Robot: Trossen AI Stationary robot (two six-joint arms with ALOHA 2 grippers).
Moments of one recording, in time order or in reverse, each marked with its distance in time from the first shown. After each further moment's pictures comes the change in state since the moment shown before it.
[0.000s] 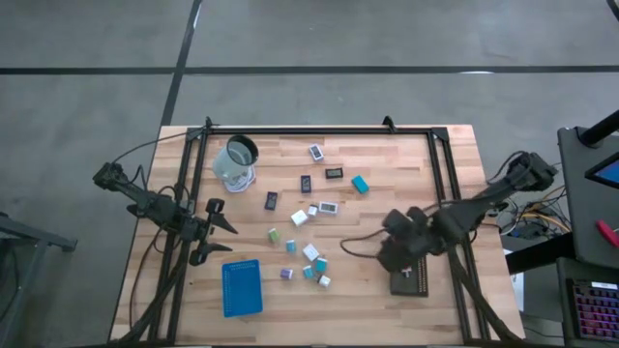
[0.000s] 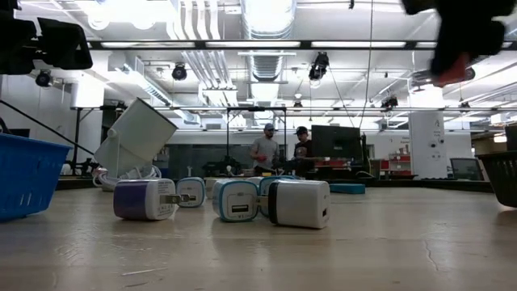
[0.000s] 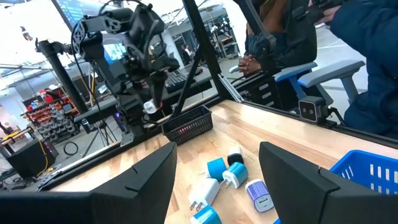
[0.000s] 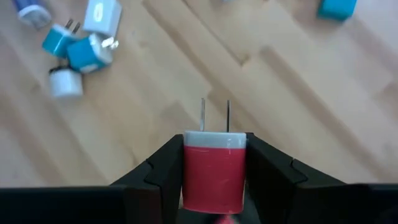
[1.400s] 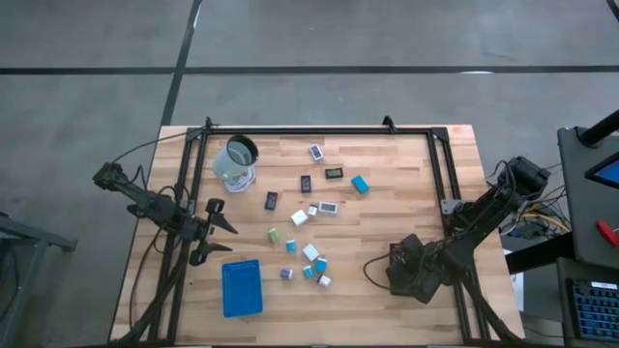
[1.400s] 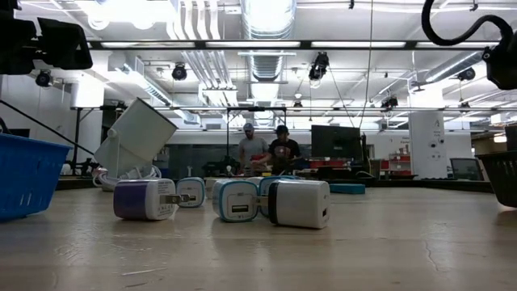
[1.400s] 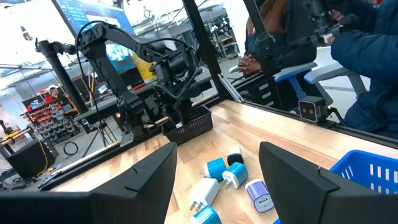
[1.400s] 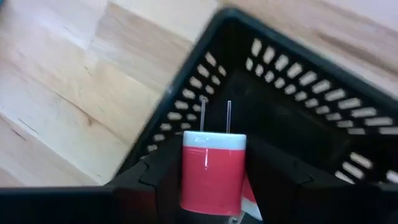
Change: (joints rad) left arm 0.000 0.000 0.000 0.000 0.000 0.000; right arm 0.288 0.122 -0.308 0.276 -0.021 0.700
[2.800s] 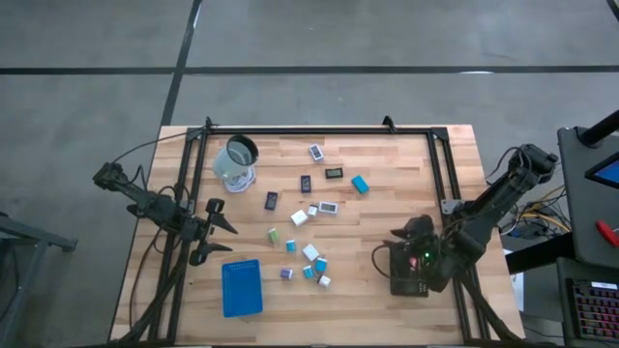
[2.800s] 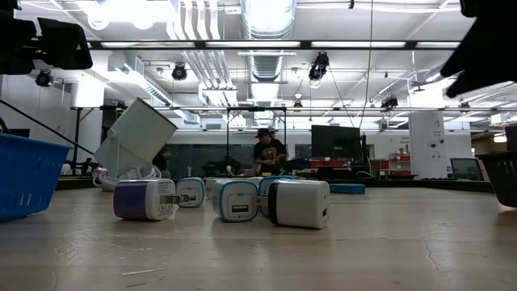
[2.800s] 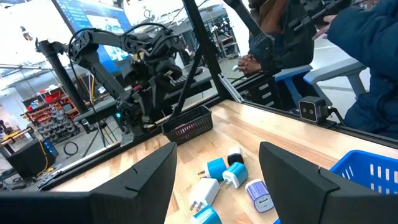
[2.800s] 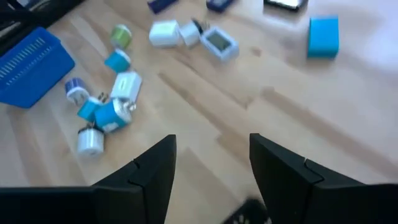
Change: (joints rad) left arm 0.000 0.000 0.000 0.000 0.000 0.000; right arm -0.026 -0.232 0.000 -0.018 0.529 -0.416
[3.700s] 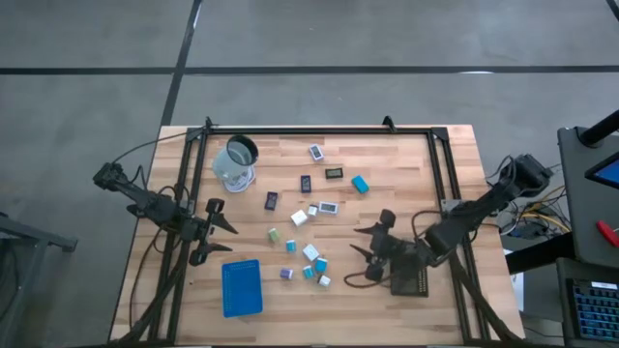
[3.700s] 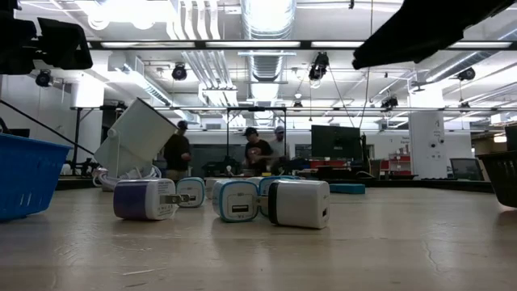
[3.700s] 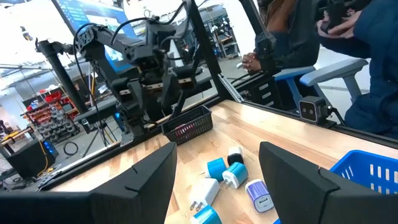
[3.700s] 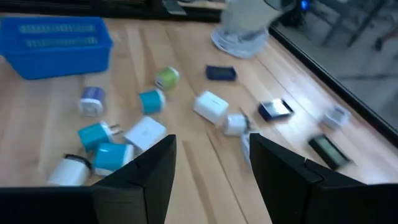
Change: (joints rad) left arm 0.000 0.000 0.000 0.000 0.000 0.000; right arm -0.205 0.186 -0.009 0.748 0.000 -1.137
